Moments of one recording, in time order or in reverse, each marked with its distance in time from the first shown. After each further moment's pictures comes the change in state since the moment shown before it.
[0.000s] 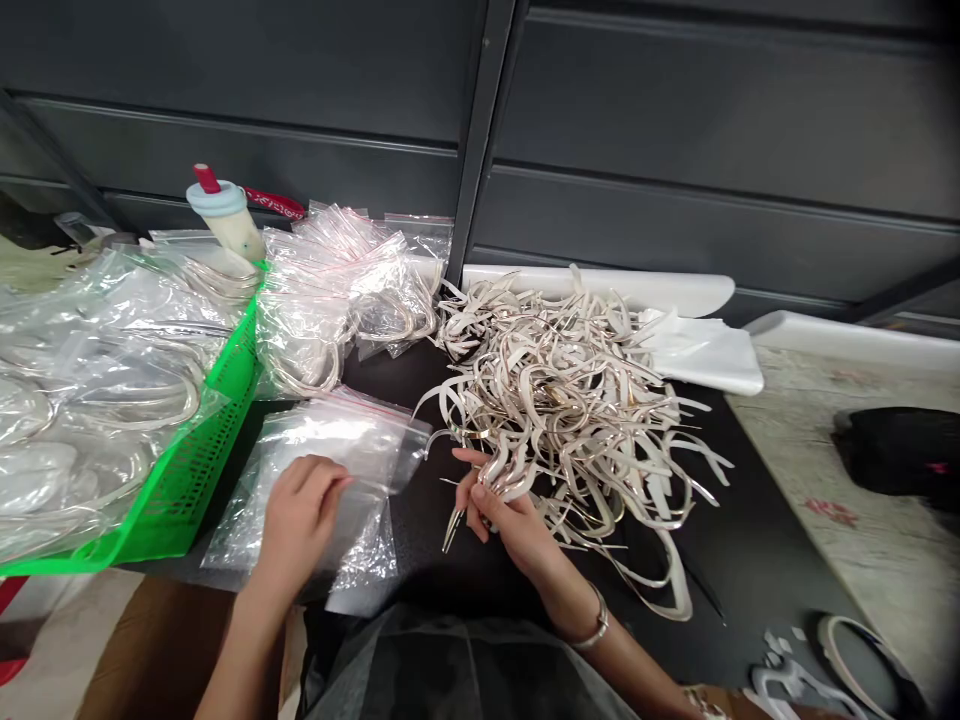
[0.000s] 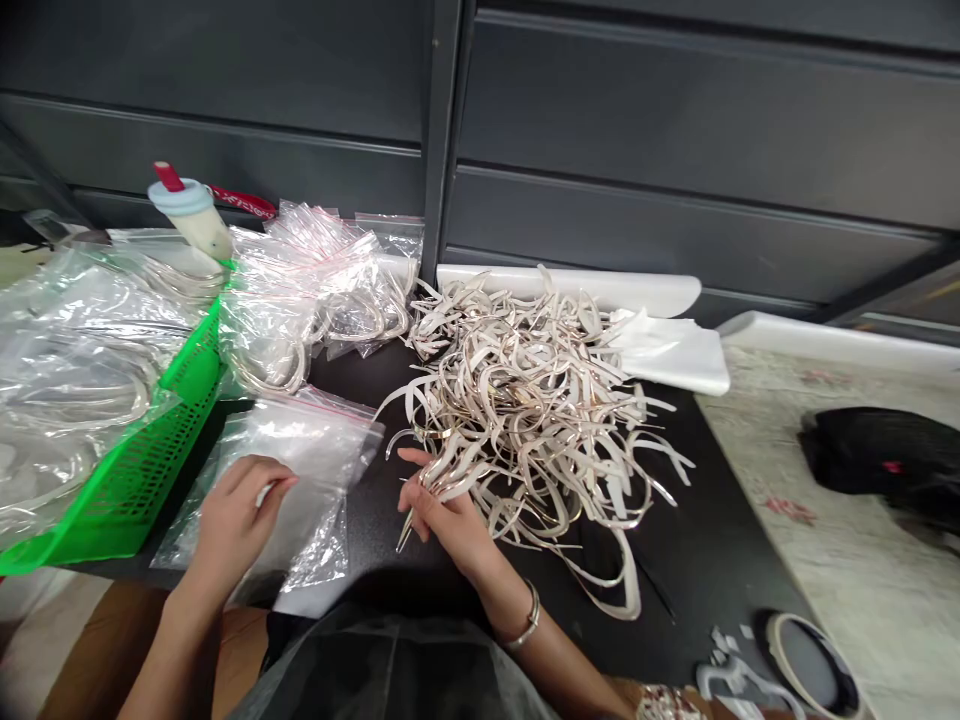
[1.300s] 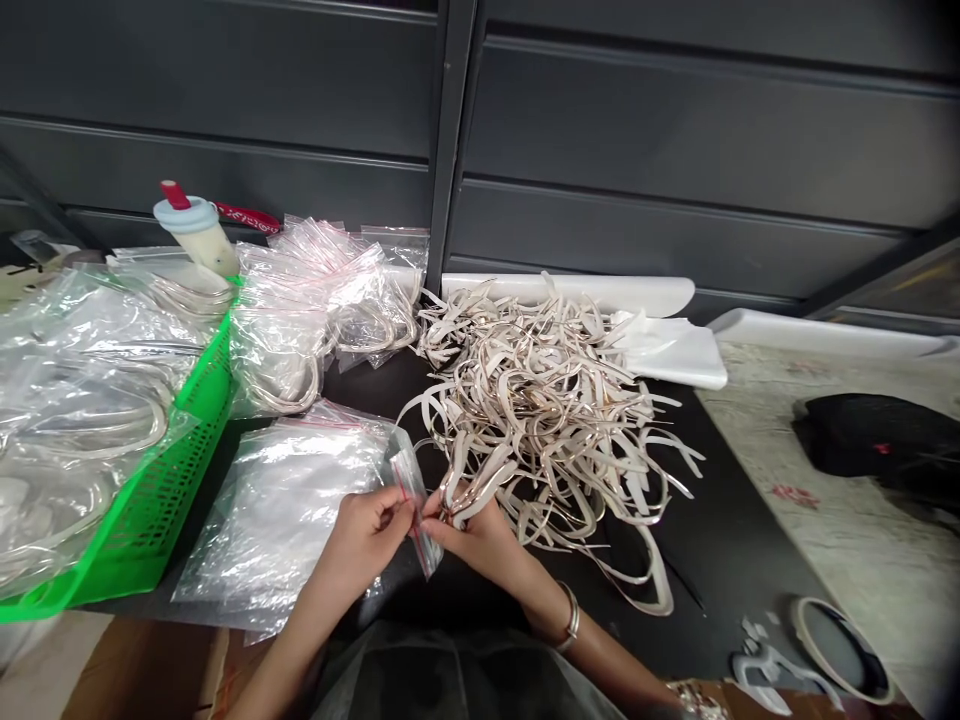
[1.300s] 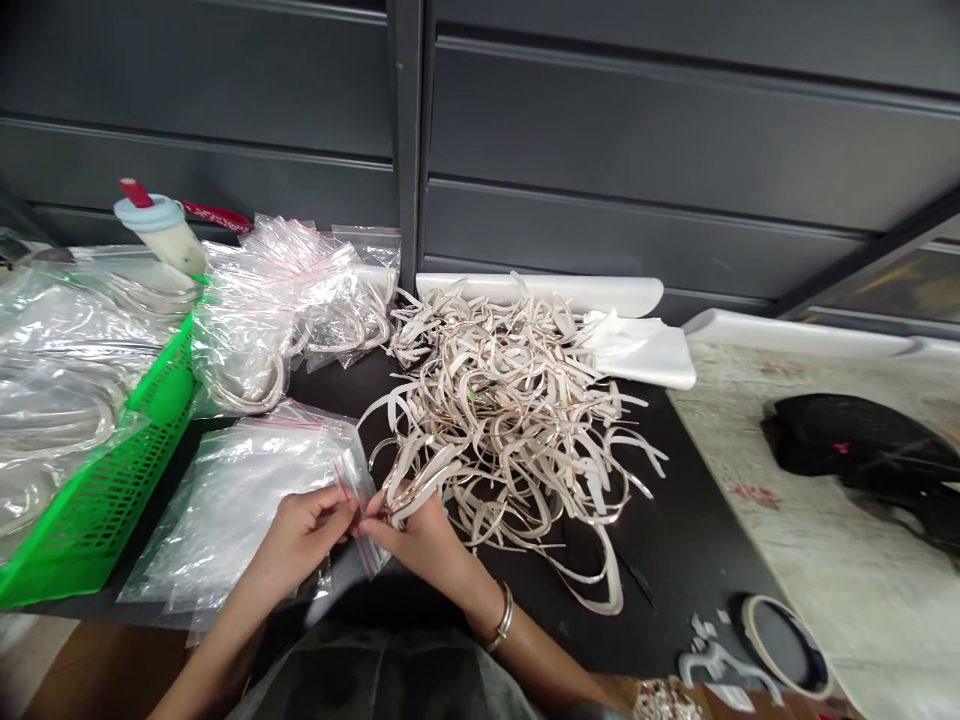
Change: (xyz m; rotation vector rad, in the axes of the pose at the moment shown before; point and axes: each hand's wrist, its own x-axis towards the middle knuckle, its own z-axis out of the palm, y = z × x) left_hand 0.024 0.071 0.031 -0.603 -0.459 -0.346; right_hand 0.005 0.001 0.005 -0.456 -0.047 -0.115
